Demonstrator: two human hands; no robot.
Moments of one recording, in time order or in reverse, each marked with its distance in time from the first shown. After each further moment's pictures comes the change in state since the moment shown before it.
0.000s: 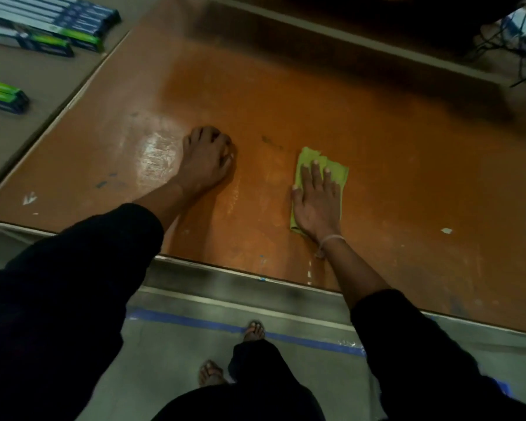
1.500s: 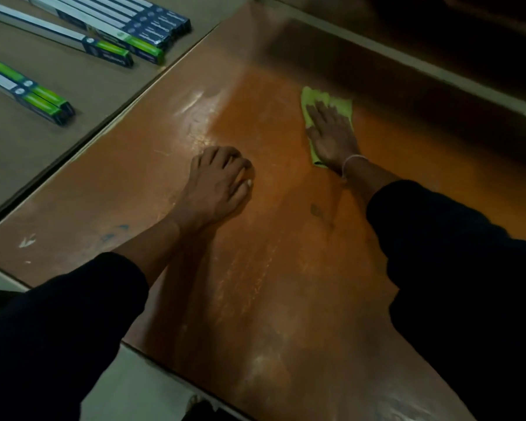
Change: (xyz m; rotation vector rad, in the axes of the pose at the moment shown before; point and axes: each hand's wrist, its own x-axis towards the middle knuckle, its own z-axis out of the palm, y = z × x) left_hand 0.056 -0.067 0.001 0.128 0.080 -0.123; right_hand 0.353 -0.096 -0.005 0.006 -0.098 -0.440
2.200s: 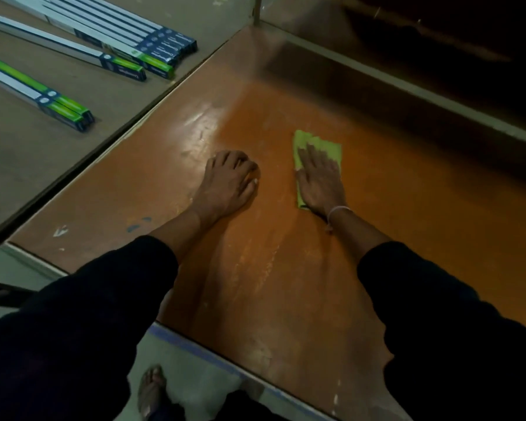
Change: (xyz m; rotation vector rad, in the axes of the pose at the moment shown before) left_hand -0.006 0.002 -0.005 -0.020 -0.018 0.012; right_hand -0.110 -0.049 0.024 -0.032 0.086 0.067
